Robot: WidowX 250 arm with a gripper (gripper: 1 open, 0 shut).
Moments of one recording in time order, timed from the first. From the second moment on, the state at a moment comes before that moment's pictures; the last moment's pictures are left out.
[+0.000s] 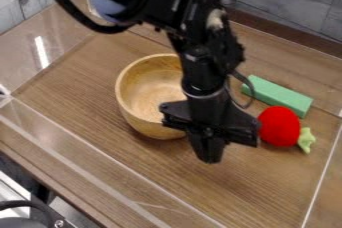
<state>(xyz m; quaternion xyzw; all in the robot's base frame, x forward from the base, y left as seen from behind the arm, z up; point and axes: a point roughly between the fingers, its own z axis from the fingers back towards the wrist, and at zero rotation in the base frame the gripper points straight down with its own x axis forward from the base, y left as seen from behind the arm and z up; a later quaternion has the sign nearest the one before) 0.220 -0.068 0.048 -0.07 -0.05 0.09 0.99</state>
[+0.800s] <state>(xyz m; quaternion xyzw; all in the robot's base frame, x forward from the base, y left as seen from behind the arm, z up) 0.223 -0.067 0.040 -0.07 -0.01 0.00 1.00</state>
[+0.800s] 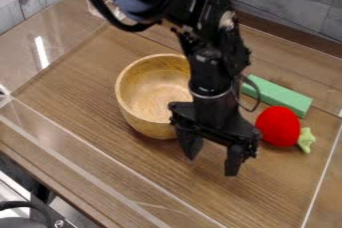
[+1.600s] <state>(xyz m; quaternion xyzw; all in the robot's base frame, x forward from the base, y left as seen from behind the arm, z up) 0.234 -0.064 0.051 -0.07 -0.02 0.08 0.99</state>
